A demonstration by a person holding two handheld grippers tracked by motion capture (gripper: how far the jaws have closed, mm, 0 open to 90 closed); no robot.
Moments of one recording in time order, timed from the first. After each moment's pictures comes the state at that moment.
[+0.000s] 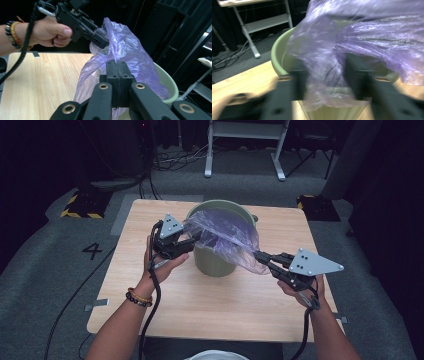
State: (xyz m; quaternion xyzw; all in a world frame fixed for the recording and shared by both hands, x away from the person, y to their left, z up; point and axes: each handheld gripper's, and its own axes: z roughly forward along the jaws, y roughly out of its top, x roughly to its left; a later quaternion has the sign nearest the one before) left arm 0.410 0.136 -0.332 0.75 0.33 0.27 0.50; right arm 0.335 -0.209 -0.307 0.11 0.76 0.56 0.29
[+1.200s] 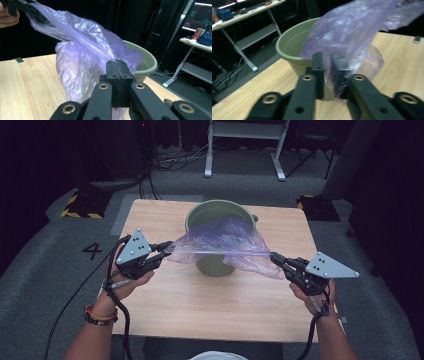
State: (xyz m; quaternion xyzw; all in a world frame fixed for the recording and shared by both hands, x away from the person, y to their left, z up) left arm 0.350 0.195 -0.313 0.77 0.26 0.29 0.50; right arm 0.334 -0.244 -0.328 0.21 0.74 0.57 0.29
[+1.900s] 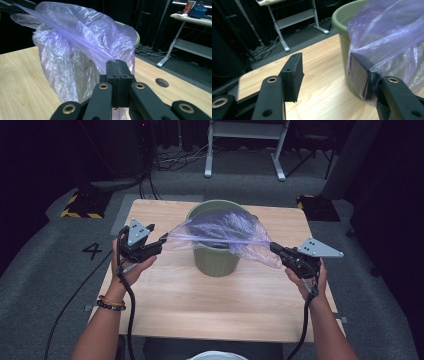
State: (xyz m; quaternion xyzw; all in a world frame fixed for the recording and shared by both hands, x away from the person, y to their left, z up) left arm 0.406 0.219 -0.352 0.74 0.37 0.34 0.45; right arm 0.388 -0.250 -0.352 0.29 0.74 0.53 0.28
